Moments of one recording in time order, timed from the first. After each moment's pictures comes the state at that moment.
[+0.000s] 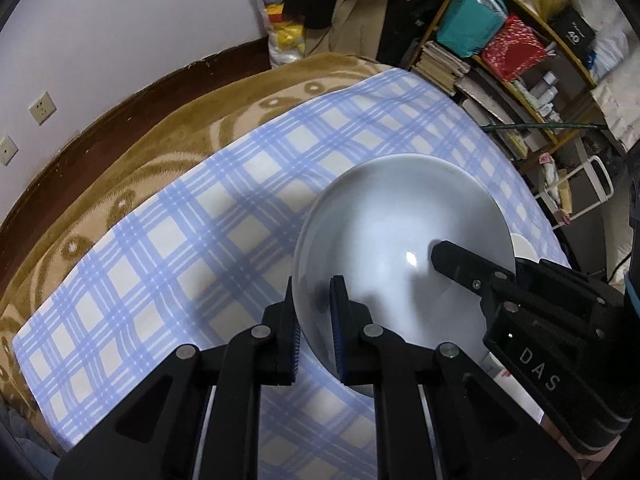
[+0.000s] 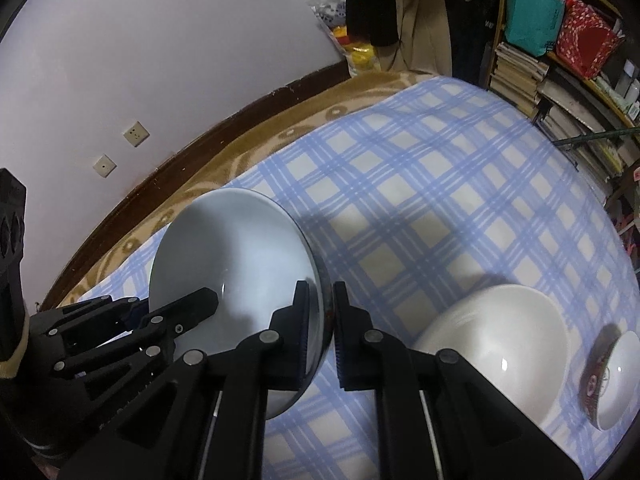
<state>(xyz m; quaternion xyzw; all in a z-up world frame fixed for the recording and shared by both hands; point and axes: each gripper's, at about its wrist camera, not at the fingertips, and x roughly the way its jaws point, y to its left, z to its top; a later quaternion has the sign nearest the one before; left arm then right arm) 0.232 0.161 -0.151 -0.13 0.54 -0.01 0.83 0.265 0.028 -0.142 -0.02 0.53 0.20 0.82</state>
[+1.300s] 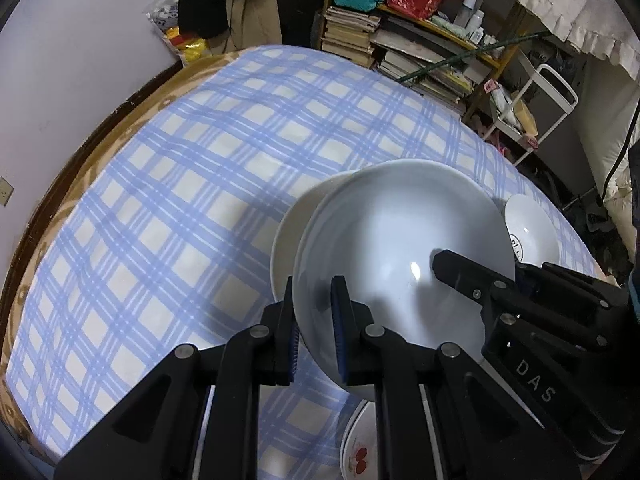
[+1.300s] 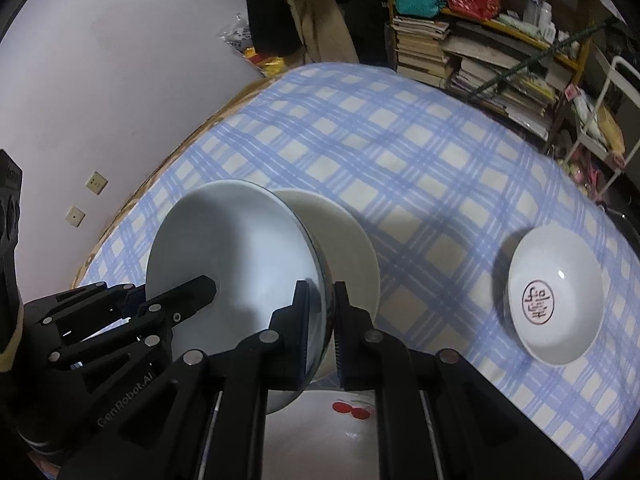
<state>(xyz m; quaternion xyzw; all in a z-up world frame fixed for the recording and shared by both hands) 0.230 -0.006 -0.152 -0.02 0.54 -0.09 0.83 0.228 -0.138 -0.155 0.06 0.53 0.11 0.84</state>
